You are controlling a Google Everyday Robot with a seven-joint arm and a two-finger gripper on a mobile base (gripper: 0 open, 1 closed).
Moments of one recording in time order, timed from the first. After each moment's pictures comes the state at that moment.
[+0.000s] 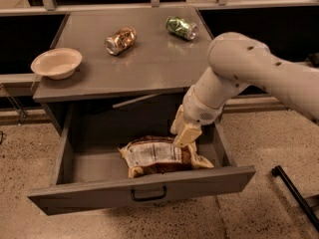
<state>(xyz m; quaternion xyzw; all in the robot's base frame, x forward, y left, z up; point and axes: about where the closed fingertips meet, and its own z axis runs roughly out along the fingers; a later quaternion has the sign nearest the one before) 0.514 -0.065 0.760 -0.71 0.67 0.13 0.16</state>
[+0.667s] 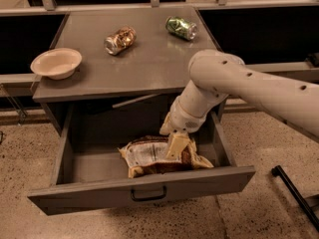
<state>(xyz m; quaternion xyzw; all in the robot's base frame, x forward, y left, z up) 0.520 -0.035 0.716 -0.73 0.65 0.14 0.15</state>
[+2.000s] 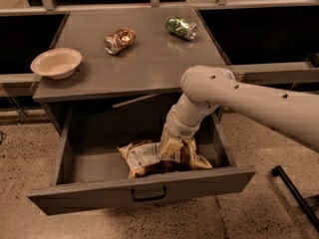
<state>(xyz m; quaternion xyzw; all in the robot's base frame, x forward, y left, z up) 0.532 -0.027 0.673 -0.73 0.66 0.12 0.14</state>
